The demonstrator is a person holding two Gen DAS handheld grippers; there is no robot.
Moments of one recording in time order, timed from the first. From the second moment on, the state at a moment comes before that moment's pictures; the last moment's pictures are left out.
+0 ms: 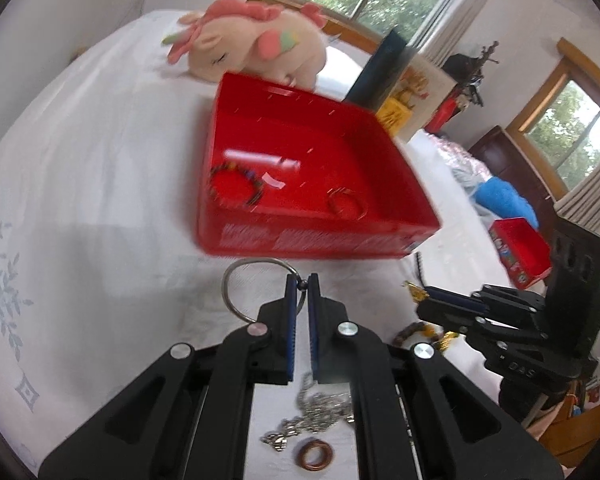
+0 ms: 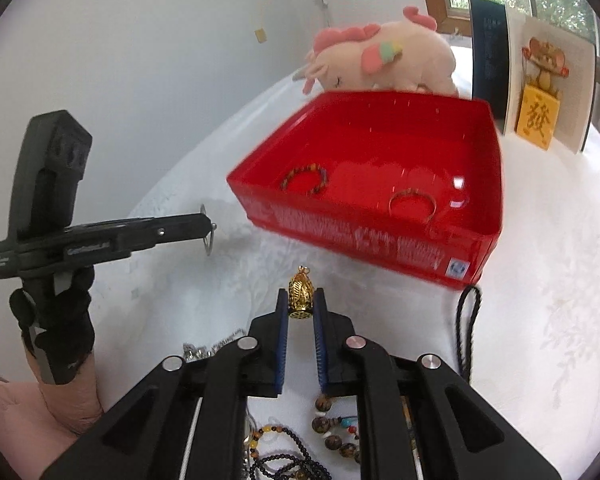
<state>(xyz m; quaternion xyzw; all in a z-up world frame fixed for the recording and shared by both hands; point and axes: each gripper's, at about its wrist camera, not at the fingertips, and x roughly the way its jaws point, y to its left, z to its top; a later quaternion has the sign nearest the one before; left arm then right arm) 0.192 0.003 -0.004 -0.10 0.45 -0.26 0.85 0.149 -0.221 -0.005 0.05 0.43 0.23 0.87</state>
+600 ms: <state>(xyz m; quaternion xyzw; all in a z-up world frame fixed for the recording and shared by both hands) 0.280 -0.054 0.031 -0.06 0.46 -0.26 0.85 0.257 -0.233 0.011 0.05 0.45 0.15 0.88</state>
